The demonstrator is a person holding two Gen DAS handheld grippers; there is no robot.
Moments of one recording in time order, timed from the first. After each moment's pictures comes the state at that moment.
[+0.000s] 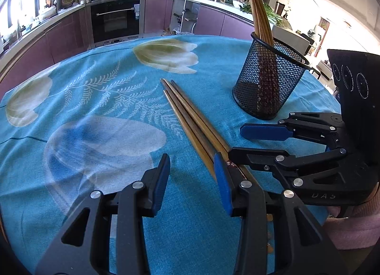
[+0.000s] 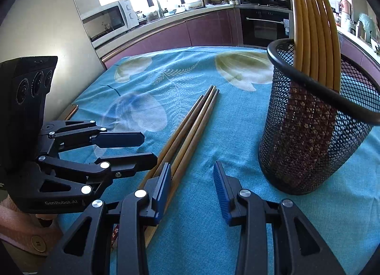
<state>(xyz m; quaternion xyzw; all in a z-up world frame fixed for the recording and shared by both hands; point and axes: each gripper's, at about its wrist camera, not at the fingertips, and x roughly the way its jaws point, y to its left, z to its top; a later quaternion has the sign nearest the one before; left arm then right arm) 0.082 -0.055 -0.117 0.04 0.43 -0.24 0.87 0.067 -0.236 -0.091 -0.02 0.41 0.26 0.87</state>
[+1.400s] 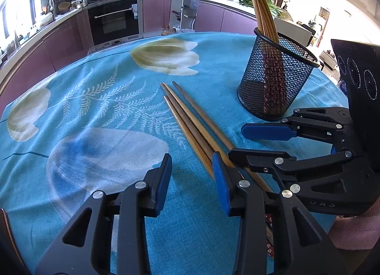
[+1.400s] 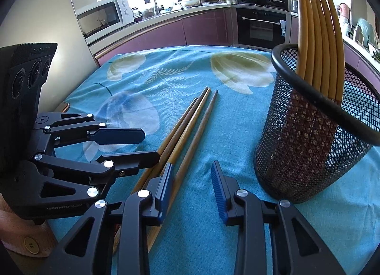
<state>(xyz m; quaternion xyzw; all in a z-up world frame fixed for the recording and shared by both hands) 0.095 -0.064 -0.118 0.07 0.43 -0.23 0.87 0.075 -0.231 -0.092 -0.03 0.42 0.24 0.87</state>
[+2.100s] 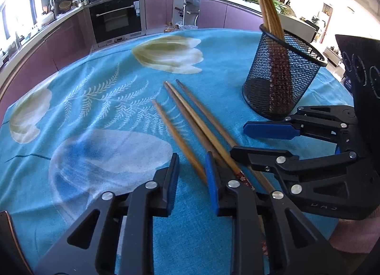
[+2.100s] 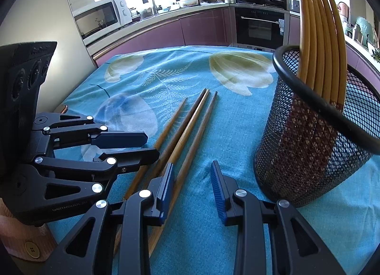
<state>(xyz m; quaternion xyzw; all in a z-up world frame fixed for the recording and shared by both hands) 0.103 -0.067 -0.121 0.08 0.44 -0.21 0.87 0.079 -0.227 -0.091 -0.03 0.42 0.24 0.88</state>
